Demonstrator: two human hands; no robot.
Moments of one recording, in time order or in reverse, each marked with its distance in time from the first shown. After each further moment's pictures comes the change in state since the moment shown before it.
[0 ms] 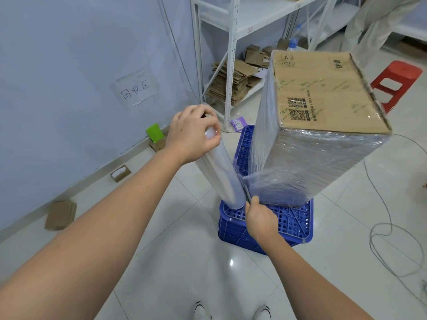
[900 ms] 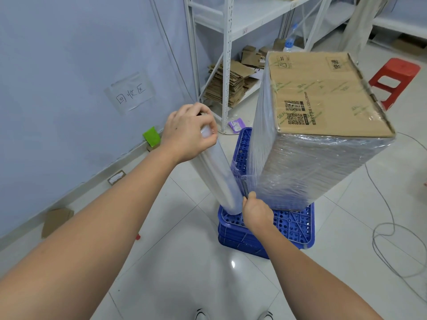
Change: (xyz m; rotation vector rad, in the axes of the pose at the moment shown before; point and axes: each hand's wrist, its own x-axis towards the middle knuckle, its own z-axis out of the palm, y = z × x) left_hand 0.025 -0.002 0.003 0.002 -0.016 -0.003; right_hand 0.049 -0.001 0.005 0.079 -0.038 0.035
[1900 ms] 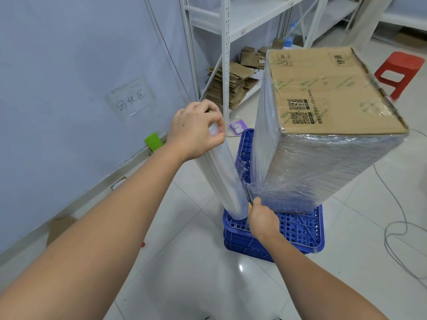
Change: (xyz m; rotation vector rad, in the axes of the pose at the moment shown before) left_hand 0.021 0.008 0.003 0.002 -0.047 0.054; right_hand 0.009 0.012 0.027 0.003 0.032 -0.011
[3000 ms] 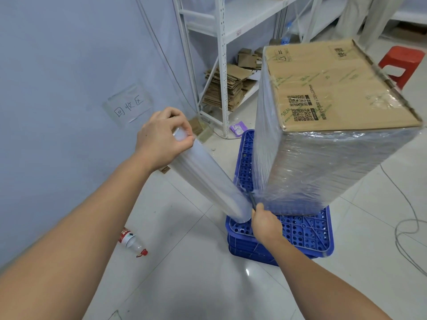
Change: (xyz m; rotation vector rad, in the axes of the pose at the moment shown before) left_hand -0.022 -0.050 -0.010 -0.066 0.046 -0.200; right_hand 0.025 0.010 0.032 0.034 -0.084 0.051
